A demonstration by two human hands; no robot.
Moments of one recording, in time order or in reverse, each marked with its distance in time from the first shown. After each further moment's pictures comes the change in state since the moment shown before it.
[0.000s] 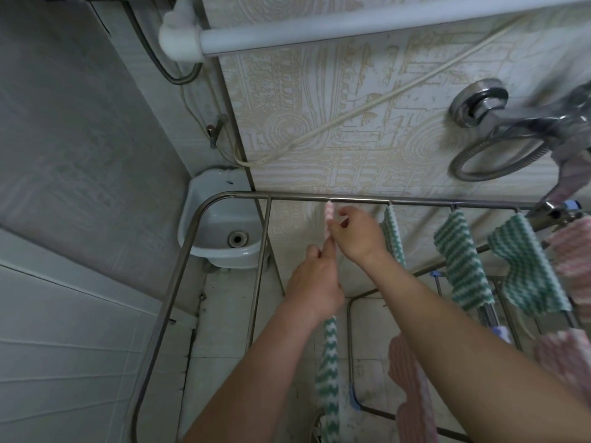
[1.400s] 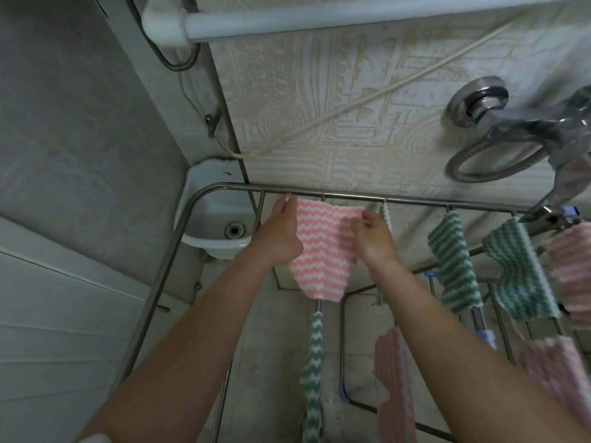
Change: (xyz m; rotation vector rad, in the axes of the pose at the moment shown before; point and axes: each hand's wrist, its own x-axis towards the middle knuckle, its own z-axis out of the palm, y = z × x) left_hand 0.053 -0.031 -0.048 -0.063 -0.078 -0.082; right_hand -0.010 0.021 -0.017 0.490 -0.020 0.310
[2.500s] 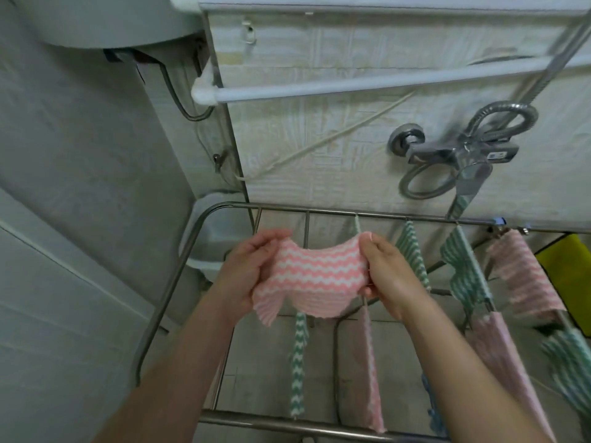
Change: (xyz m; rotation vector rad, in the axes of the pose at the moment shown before) left_hand -0.159 0.035 -0.012 -1.375 0.083 0.057; right_hand -0.148 -0.025 -0.090 0.271 -0.223 -0.078
